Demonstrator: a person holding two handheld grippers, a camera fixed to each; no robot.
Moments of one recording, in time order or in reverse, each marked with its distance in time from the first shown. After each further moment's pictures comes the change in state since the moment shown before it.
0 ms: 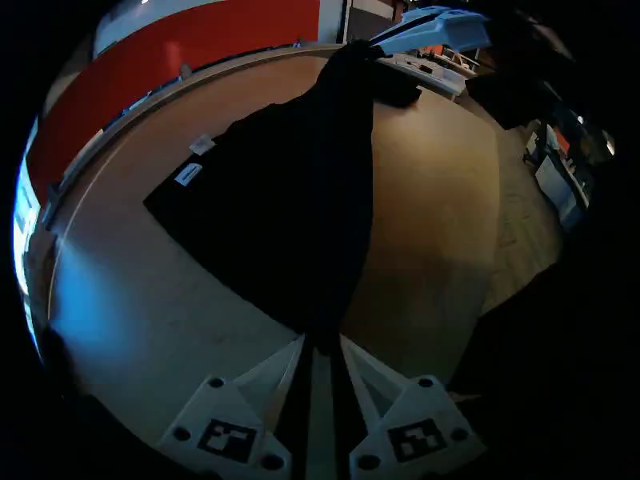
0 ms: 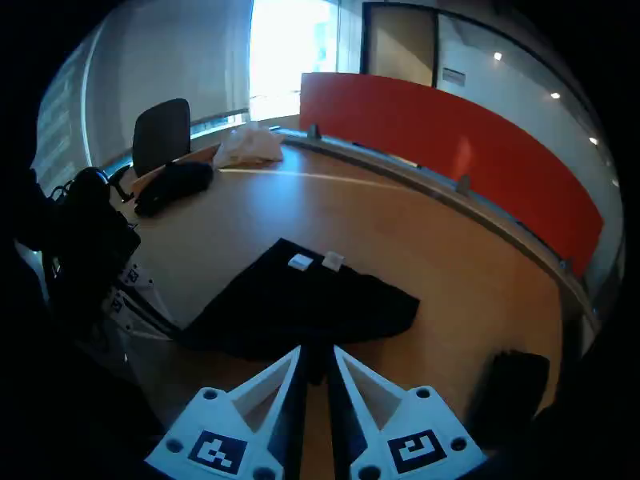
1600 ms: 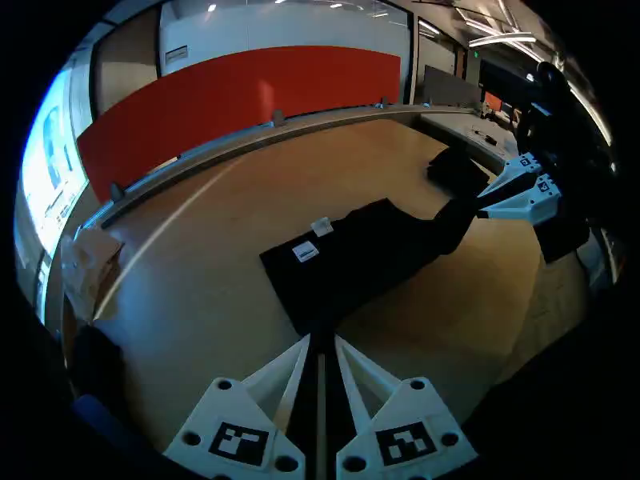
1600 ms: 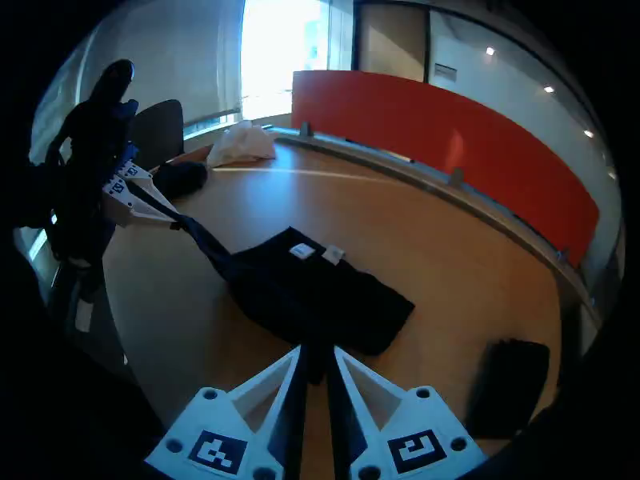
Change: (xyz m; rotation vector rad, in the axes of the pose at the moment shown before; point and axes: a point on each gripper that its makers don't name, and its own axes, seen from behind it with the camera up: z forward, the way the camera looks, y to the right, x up) left arm 0.093 -0.123 -0.101 0.235 0.184 -0.176; right arm -0.008 0.000 -0.007 -0.026 -0.008 0.032
